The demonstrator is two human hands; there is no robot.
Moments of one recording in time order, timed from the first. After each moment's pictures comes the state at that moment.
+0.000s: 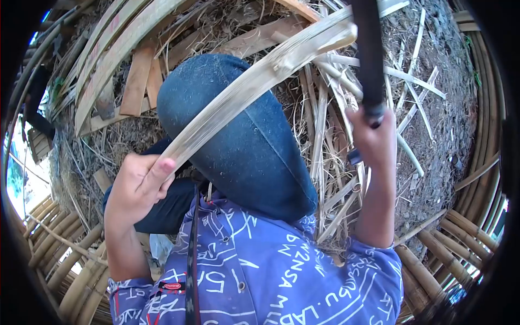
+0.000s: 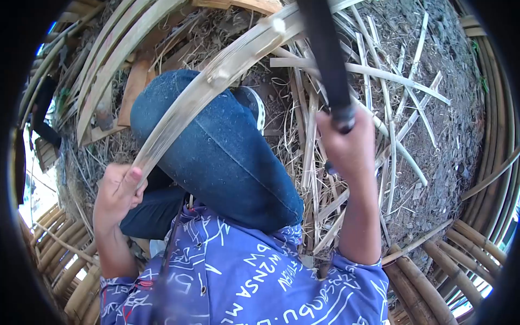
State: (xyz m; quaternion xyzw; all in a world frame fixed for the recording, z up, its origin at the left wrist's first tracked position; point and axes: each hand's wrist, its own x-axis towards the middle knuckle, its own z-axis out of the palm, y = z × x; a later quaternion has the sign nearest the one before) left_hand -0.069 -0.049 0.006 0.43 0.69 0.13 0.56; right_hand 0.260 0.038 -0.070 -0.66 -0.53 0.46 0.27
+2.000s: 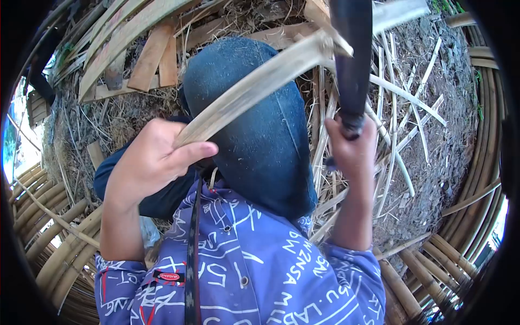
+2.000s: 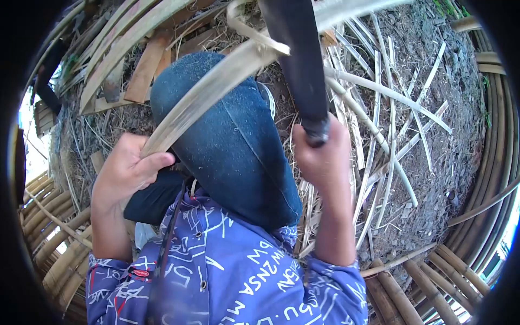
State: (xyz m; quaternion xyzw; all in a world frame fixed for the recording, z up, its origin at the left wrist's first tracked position) left_hand -0.062 -0.044 0.002 0.41 0.66 0.17 0.61; right_hand 0.219 0.019 -0.090 -0.60 -0.63 0.41 0.28
